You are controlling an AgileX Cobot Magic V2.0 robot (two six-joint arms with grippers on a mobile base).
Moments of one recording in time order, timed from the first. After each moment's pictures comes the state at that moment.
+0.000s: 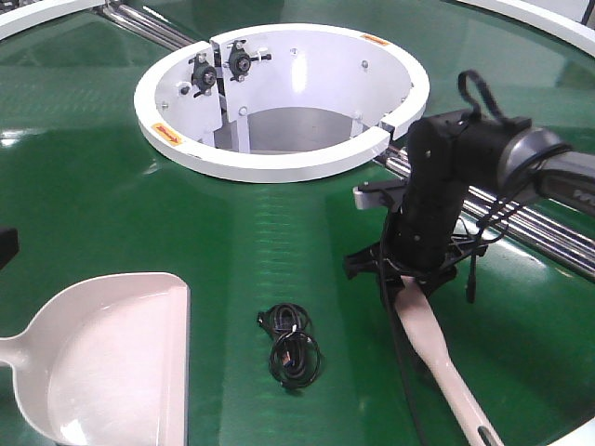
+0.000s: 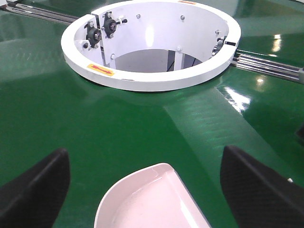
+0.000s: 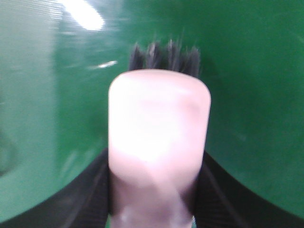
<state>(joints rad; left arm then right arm) -0.11 0.64 -0.67 -0.33 0.52 0.36 0.36 1.93 -1.47 0.02 1.20 0.12</state>
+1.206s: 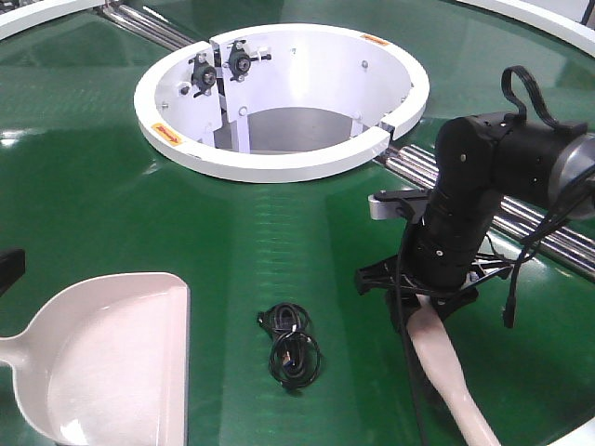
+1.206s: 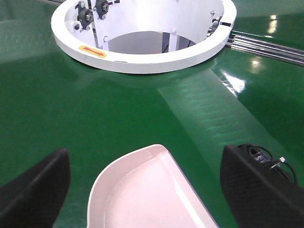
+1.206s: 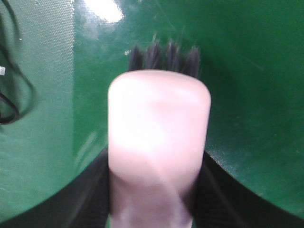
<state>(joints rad) -0.11 0.64 -0.67 -0.33 0.59 0.36 0.36 1.79 -1.33 0.08 1.22 0.14</state>
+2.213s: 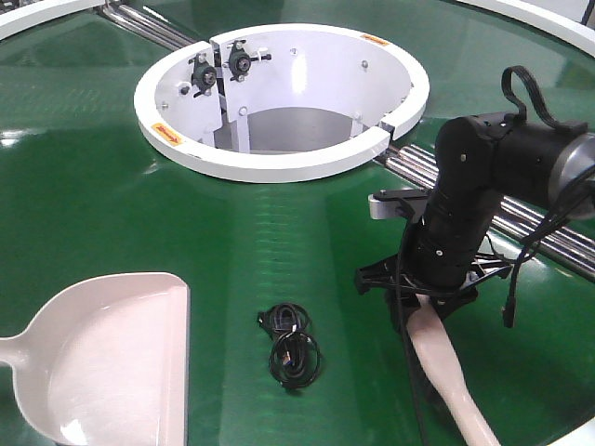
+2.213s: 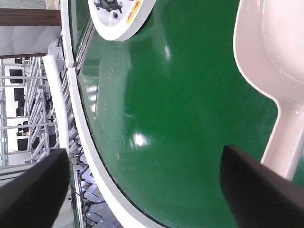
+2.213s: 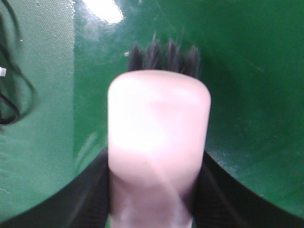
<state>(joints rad) -0.11 0.64 -0.67 0.17 0.65 1.25 0.36 1.79 -1.33 0.08 1.22 0.14</state>
